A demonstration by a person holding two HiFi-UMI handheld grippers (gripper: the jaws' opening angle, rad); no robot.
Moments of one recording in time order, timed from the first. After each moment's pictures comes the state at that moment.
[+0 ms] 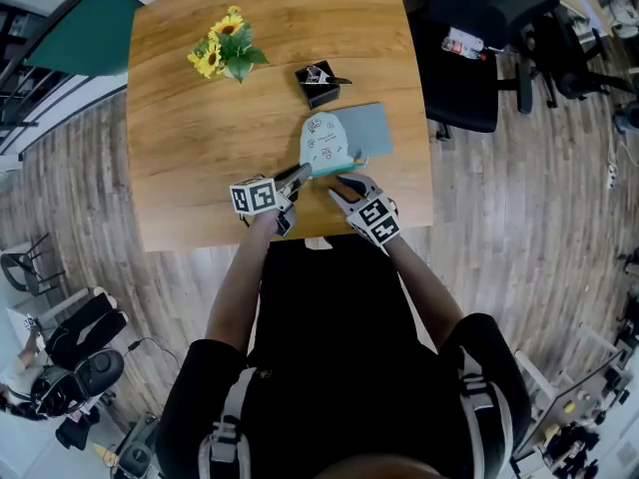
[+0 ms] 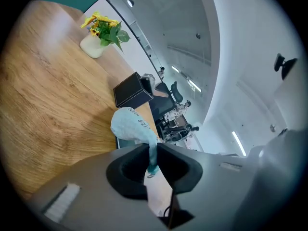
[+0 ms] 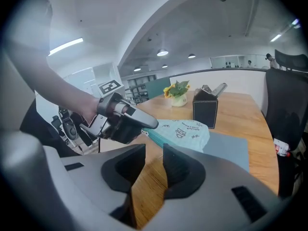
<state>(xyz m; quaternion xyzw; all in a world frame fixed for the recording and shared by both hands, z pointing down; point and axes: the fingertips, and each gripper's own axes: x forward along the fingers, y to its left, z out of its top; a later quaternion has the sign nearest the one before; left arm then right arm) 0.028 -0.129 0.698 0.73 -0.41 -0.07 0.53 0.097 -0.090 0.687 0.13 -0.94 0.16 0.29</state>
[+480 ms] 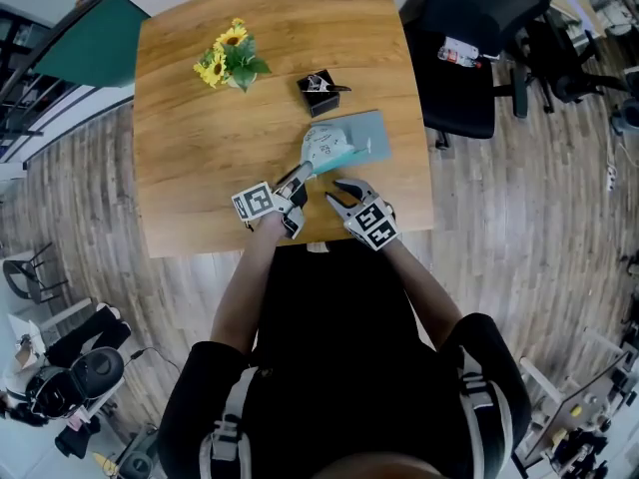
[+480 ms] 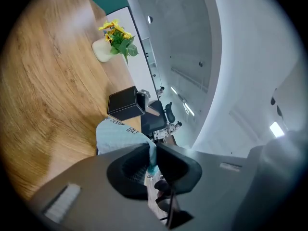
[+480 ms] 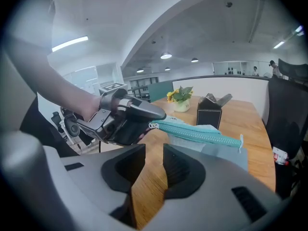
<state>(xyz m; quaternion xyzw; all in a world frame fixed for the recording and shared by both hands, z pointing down) 0.022 -0.139 0.660 0.69 -0.41 -0.22 0.56 0.087 -0.085 0.670 0.13 -0.94 0.13 0.28</state>
